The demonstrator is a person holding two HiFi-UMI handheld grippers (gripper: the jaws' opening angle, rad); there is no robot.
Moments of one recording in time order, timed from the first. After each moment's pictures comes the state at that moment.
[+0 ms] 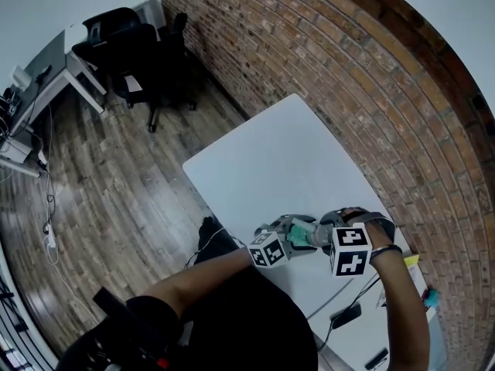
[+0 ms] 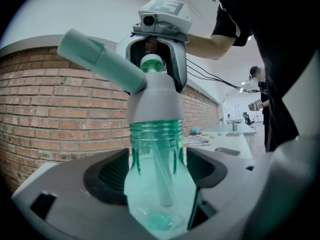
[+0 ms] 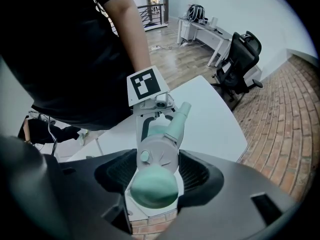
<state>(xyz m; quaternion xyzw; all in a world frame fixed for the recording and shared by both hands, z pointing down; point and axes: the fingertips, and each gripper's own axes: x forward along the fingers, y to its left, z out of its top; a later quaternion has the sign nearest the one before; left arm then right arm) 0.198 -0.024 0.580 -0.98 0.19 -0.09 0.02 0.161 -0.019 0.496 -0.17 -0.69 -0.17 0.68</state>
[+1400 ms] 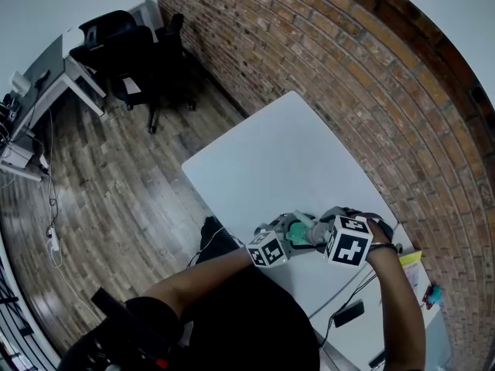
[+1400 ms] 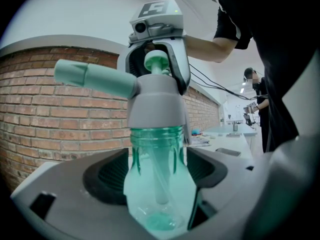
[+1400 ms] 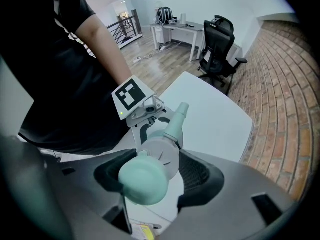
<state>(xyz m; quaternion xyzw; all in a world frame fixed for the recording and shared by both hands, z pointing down) 0.198 -0.025 0.581 -0.98 0.20 -0.09 0.02 0.157 -0.015 0.502 -0.10 -0.73 -0.03 0.68</state>
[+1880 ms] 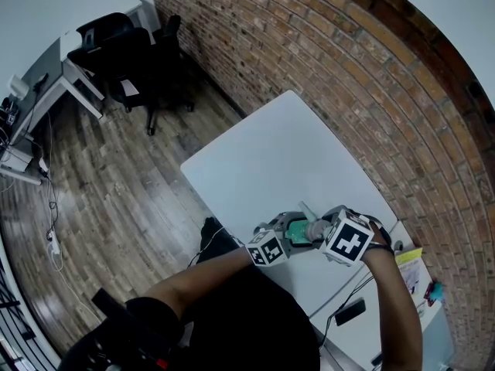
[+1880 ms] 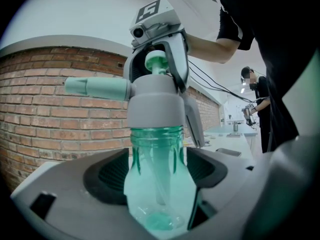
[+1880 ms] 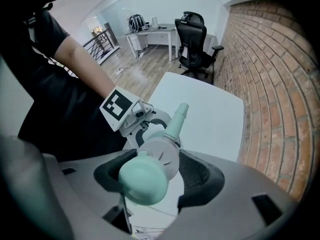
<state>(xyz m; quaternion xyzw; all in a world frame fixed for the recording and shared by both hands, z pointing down) 0.197 -0.023 0.580 -0.98 0.20 -0.09 0.01 0.154 -0.021 0.499 -0.01 -0.75 0.06 0.66</state>
